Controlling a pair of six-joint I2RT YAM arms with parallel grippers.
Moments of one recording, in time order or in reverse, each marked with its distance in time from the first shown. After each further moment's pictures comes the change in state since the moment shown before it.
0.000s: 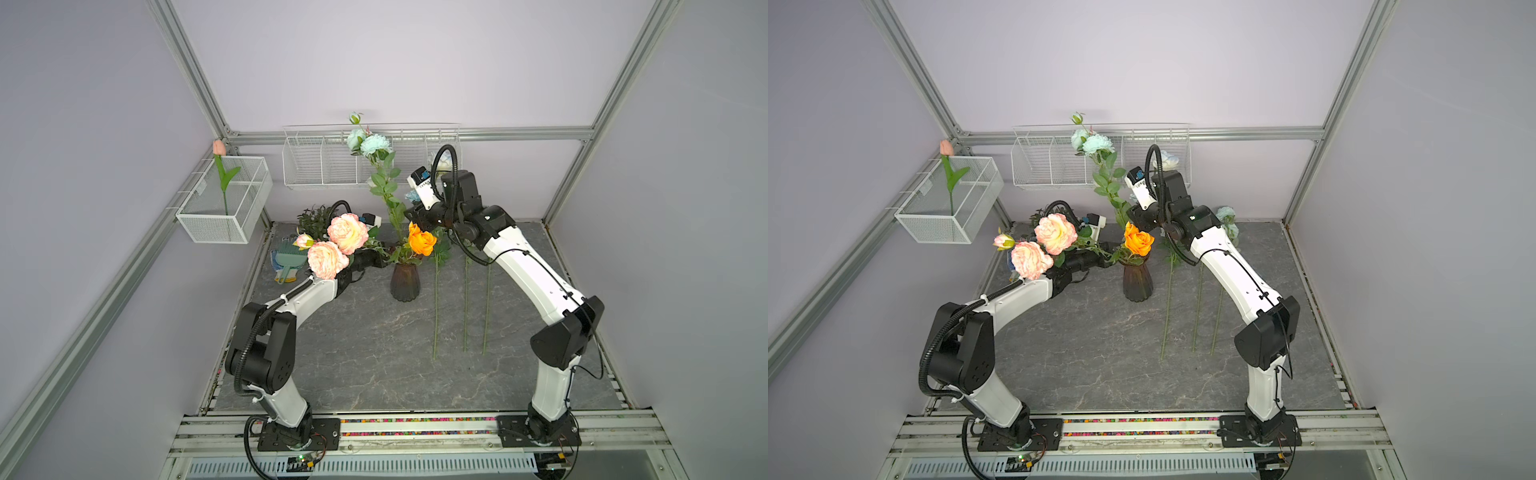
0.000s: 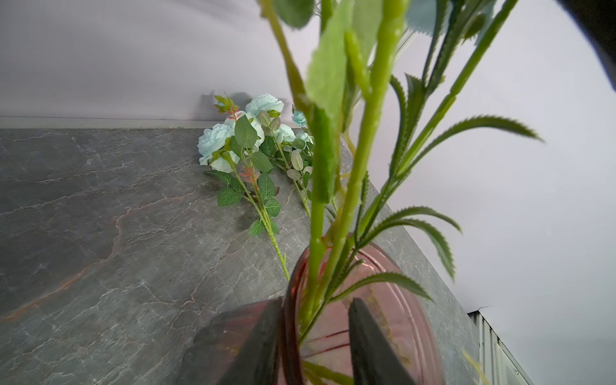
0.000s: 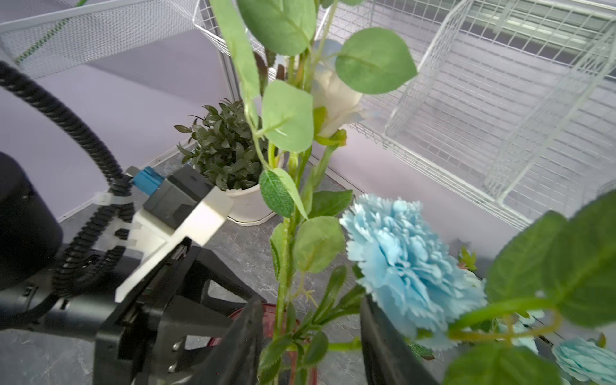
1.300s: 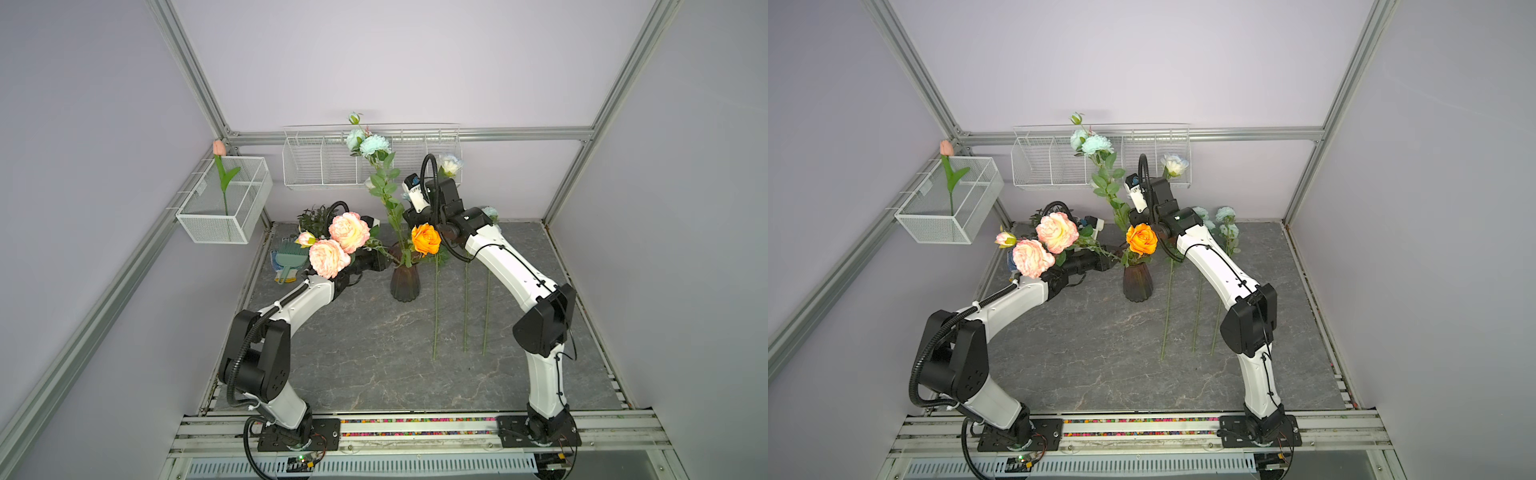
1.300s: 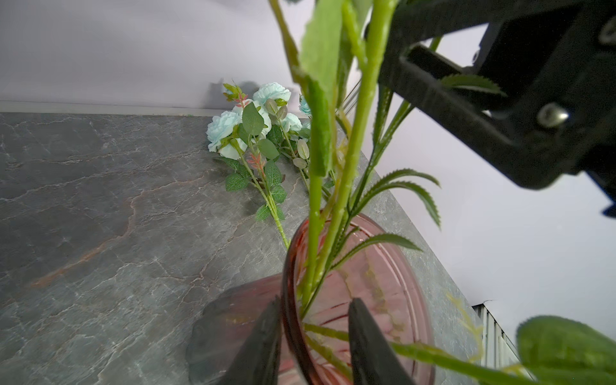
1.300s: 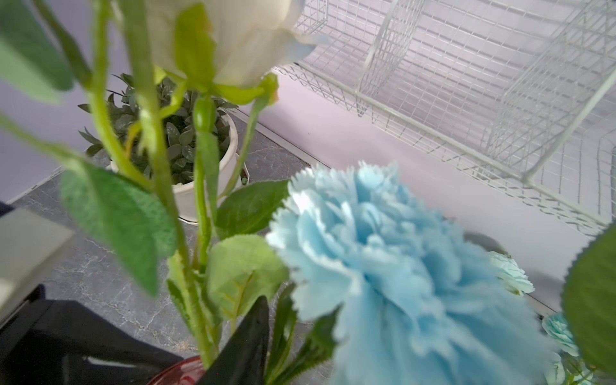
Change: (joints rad) left arm 0.000 -0.061 -0.025 -0.084 -0.027 0.028; right arm 0.000 0.156 0.063 0.033 0.116 0.029
